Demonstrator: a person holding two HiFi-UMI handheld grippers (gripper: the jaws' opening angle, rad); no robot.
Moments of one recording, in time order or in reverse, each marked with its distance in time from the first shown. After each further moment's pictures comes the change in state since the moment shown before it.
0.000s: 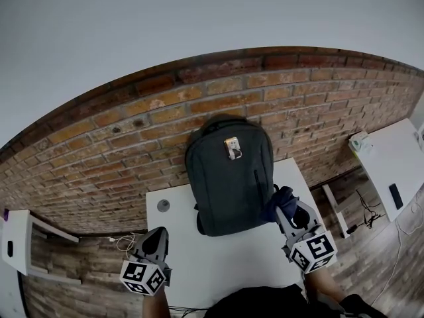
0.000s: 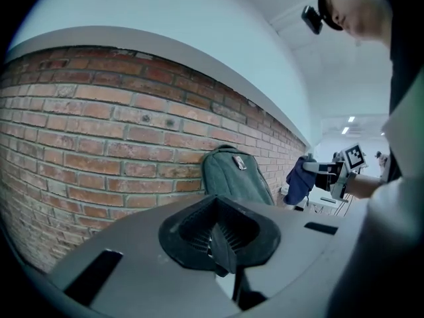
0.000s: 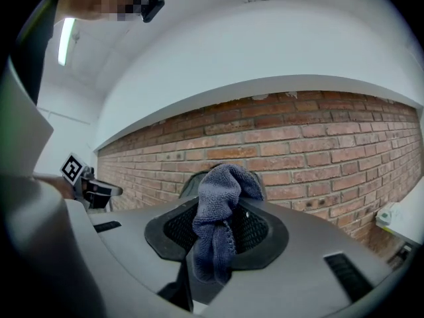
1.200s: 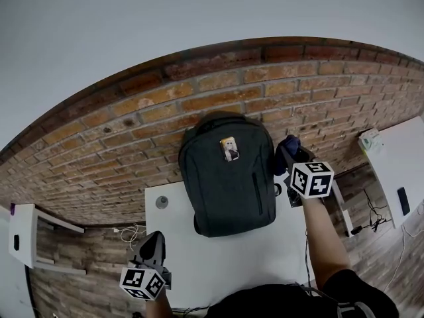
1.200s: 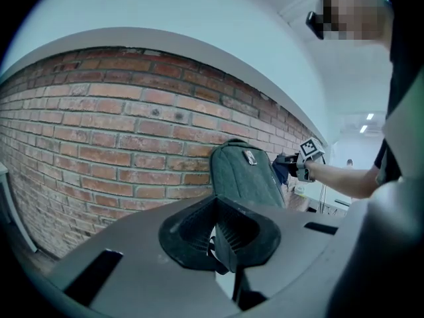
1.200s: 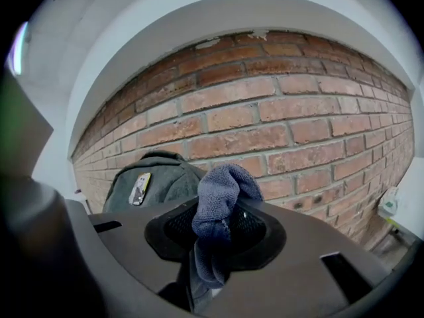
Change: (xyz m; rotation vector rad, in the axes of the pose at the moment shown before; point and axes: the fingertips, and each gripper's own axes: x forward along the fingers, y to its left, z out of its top) left arm 0.006 -0.005 -0.013 -0.049 0.035 0.134; right arm 0.153 -0.156 -0.019 0.153 0.183 -0.123
